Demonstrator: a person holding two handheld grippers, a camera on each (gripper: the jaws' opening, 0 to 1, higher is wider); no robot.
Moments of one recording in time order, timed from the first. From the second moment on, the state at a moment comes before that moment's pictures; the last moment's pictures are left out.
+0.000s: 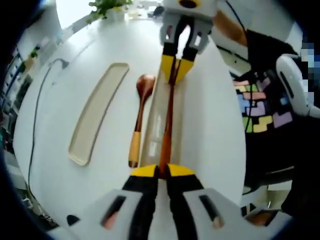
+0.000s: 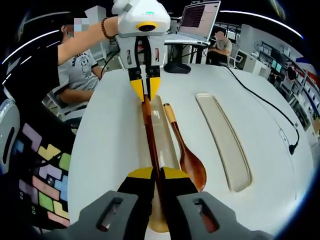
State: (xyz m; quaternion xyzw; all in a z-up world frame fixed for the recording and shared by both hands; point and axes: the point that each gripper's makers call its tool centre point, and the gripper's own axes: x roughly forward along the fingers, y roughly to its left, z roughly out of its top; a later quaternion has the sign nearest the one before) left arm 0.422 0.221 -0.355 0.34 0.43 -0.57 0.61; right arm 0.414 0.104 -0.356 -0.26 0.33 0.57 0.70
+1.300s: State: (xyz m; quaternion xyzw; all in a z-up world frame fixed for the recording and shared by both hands) left arm 0.420 0.228 -0.365 0.34 0.42 -0.57 0.62; right arm 0.411 0.097 -0.371 -0.26 0.35 0.57 0.70
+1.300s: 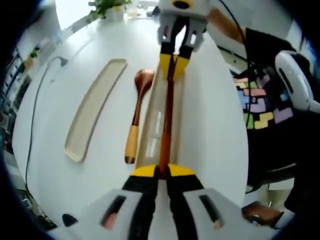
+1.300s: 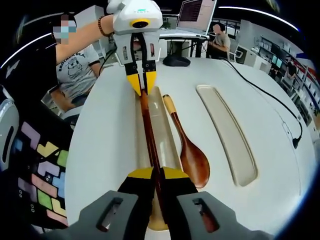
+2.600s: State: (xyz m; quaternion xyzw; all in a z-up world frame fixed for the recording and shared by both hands) left arm 0.479 0.204 -0.351 0.34 0.37 -0.53 0.68; right arm 0.464 0.087 -0.349 -0.30 0.35 0.53 0.72
